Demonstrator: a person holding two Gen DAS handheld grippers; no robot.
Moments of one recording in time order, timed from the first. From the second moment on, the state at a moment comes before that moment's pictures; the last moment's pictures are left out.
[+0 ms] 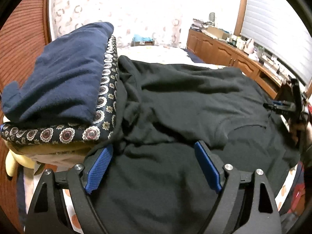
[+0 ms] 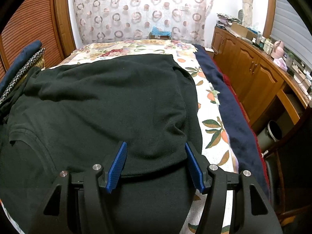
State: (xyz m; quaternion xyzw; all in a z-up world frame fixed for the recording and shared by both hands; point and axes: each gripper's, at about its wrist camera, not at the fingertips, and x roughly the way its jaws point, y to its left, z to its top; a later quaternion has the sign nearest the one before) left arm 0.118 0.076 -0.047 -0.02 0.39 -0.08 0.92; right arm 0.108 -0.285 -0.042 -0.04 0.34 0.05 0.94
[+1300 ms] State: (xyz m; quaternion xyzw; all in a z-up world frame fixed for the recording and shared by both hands) left arm 0.170 0.038 -0.055 0.20 0.42 -0.02 0.88; right arm 0.106 -0.286 -0.041 -0.04 0.34 0.05 0.94
